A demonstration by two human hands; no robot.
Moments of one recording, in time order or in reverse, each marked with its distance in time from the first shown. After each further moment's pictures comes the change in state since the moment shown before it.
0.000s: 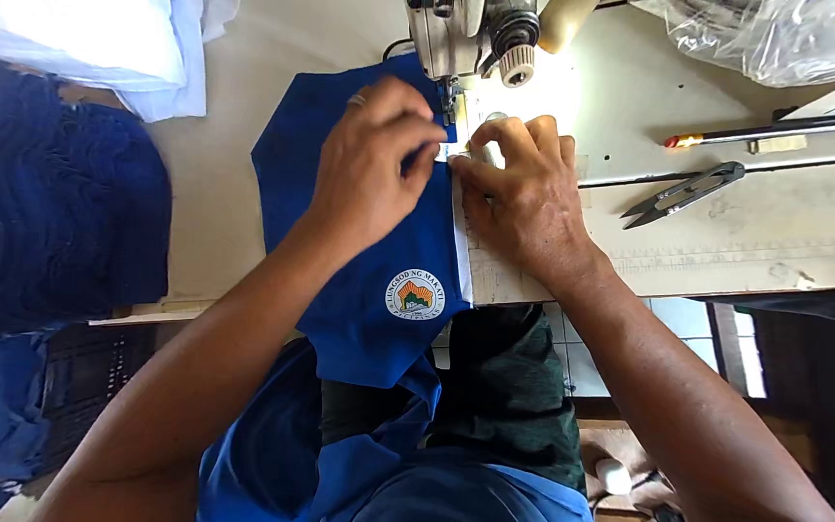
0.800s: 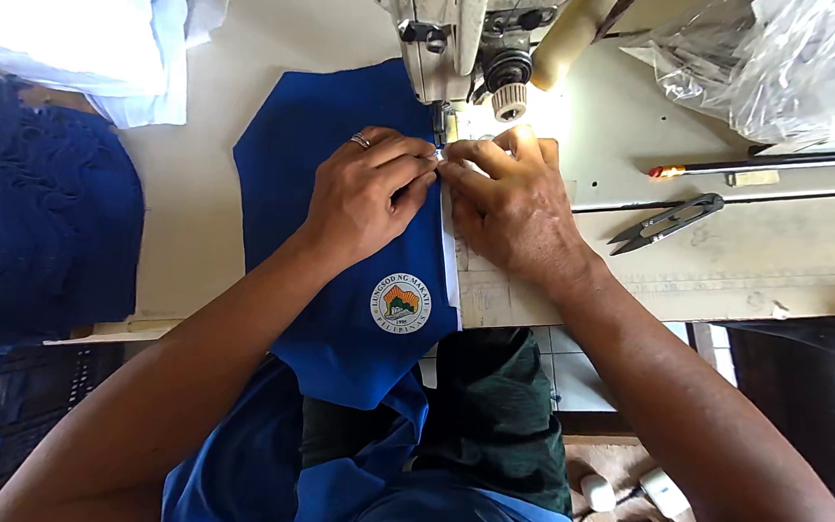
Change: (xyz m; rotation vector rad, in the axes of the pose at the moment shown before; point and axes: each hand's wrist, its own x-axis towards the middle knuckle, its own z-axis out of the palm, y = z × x) left_hand -0.006 -0.024 0.029 0.042 0.157 0.212; right_hand 0.014 0.017 0.003 0.000 -0.044 -0.121
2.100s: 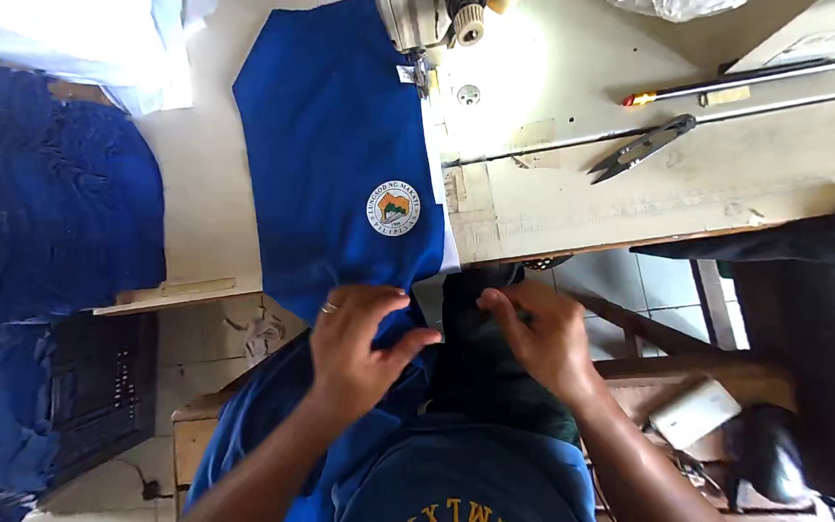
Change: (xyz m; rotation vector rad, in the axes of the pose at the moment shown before) left_hand -0.155 0.132 -0.046 -0.175 0.069 -0.357; right_hand -0.174 -0.109 -0.027 0.664 0.103 0.586
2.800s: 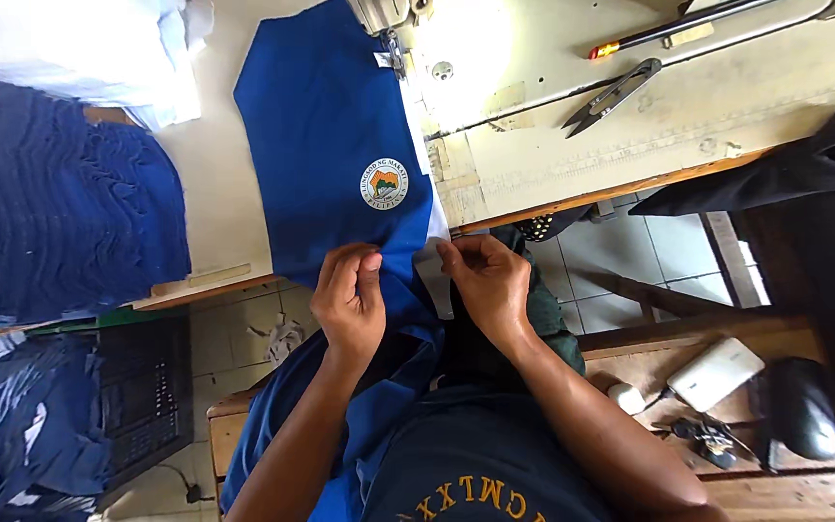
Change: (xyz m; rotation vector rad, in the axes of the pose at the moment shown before) left_hand 0.003 -0.005 0.016 -0.005 0.240 0.013; right_hand 0.010 -0.027 0.057 0.239 0.263 0.184
